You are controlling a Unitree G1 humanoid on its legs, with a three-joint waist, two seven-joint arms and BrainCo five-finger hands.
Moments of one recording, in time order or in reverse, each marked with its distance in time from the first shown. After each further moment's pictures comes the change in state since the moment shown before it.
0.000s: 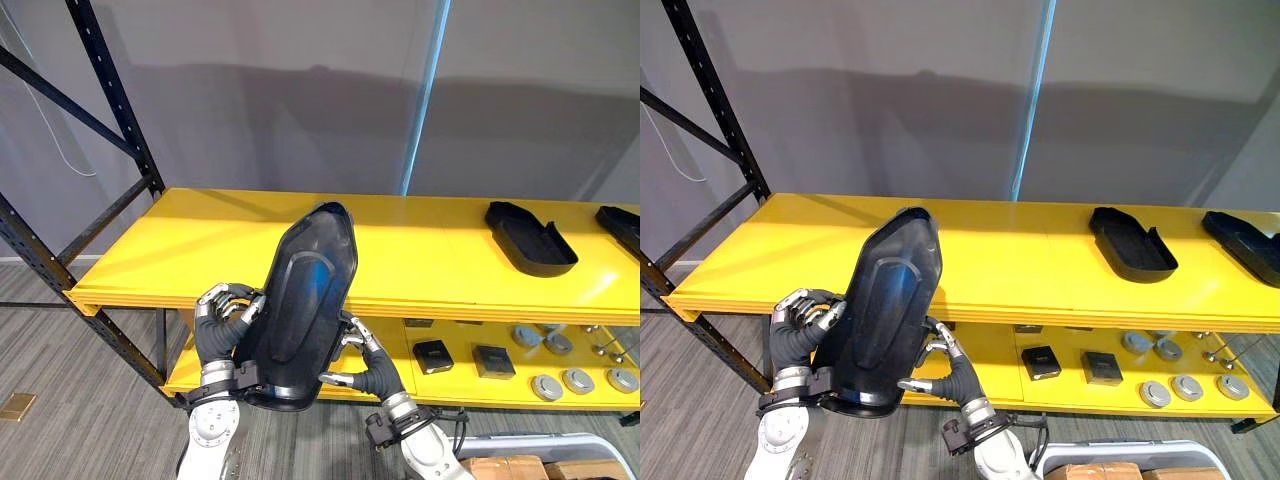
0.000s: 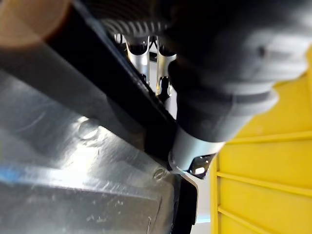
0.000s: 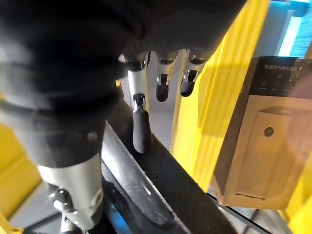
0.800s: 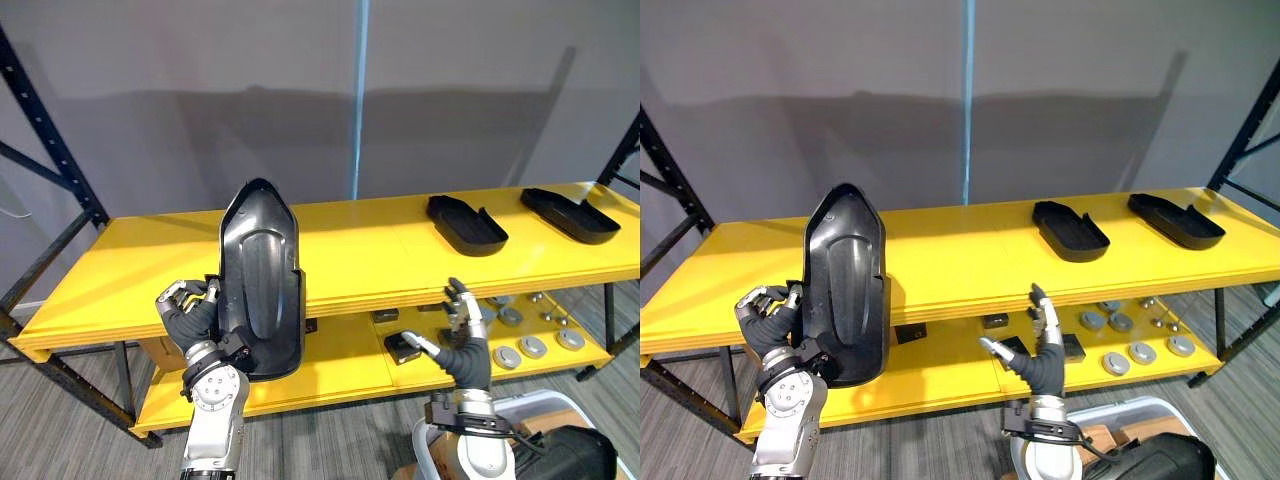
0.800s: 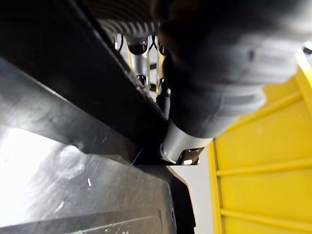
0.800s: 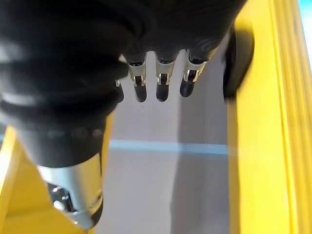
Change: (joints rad) left arm -0.196 -0.068 0.177 0.181 0.020 0.011 0.259; right arm 0.171 0.082 -0.406 -0.273 -0.098 -0.055 -0.176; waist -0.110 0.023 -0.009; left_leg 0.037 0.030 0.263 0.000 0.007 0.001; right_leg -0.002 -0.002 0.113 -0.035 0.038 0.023
